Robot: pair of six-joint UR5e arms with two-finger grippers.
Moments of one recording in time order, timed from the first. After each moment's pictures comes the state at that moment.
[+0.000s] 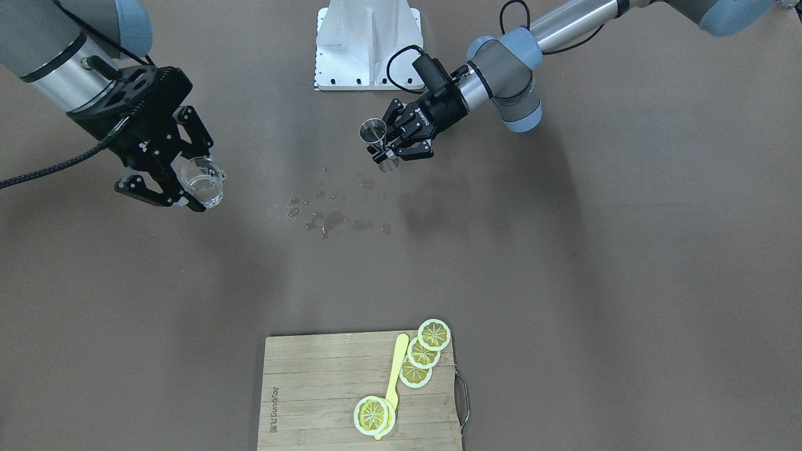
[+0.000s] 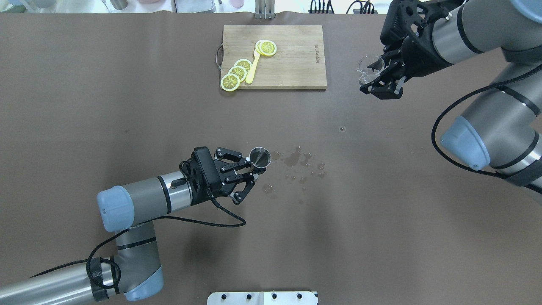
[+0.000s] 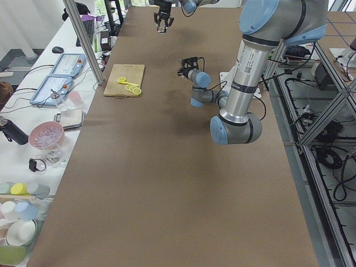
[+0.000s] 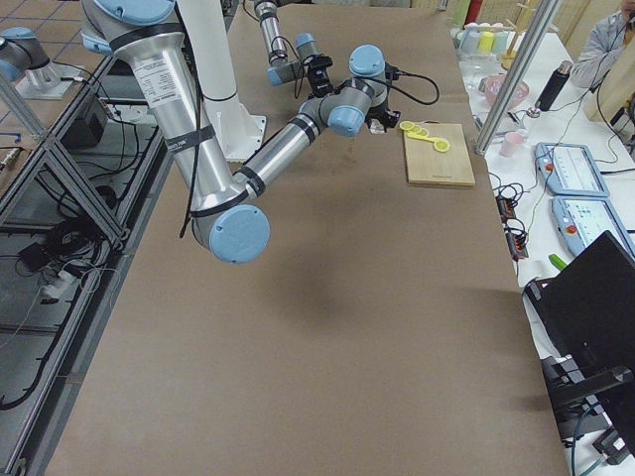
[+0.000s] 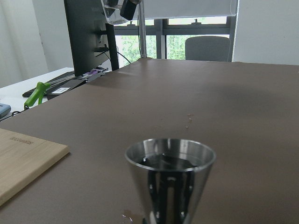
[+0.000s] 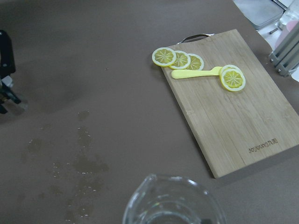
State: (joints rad) left arm -0.34 -2.05 -1.47 -3.08 -1.48 -0.23; right arm 0.93 -1.16 1.93 -1.24 2.20 -0.10
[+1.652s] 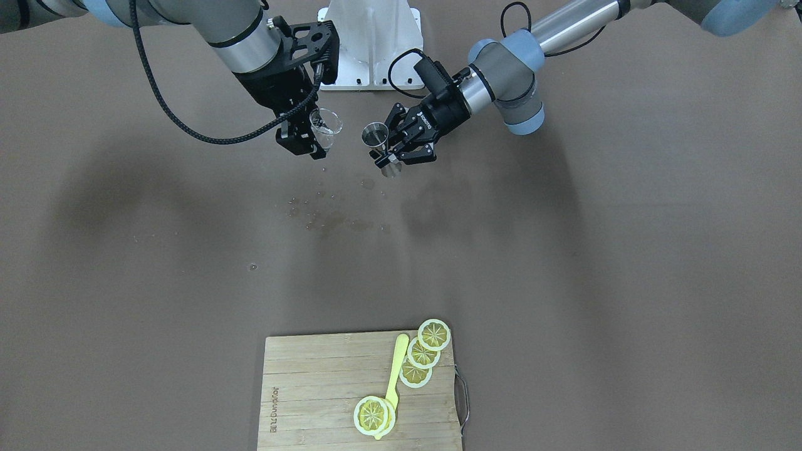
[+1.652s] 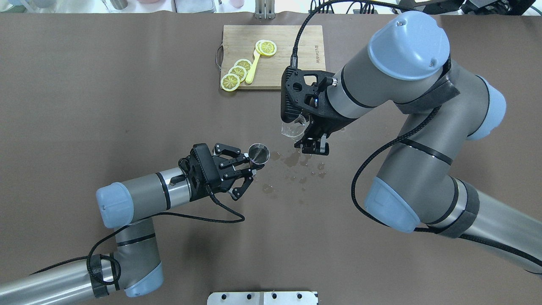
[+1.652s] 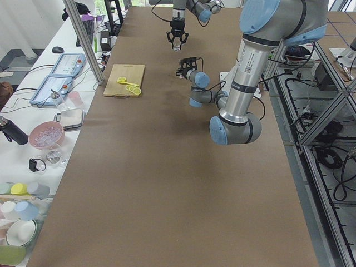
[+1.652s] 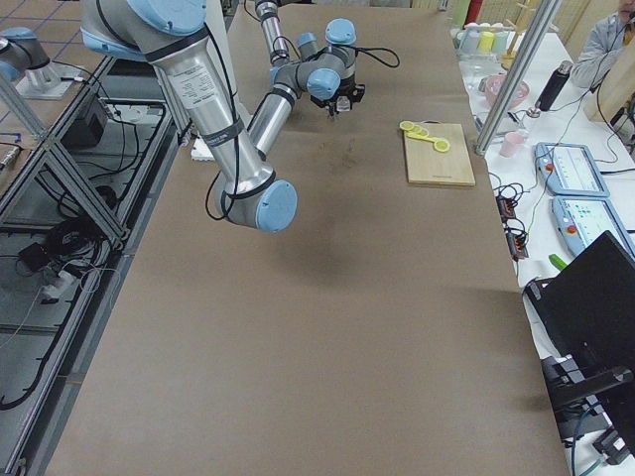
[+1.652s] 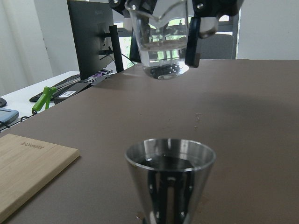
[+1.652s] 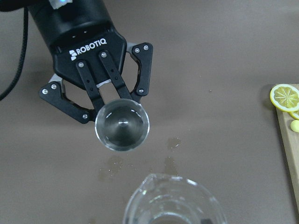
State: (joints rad) left arm -0.36 -2.05 -1.47 -3.08 -1.47 -0.21; right arm 0.66 -0.95 1.94 -1.54 2.07 -0.32
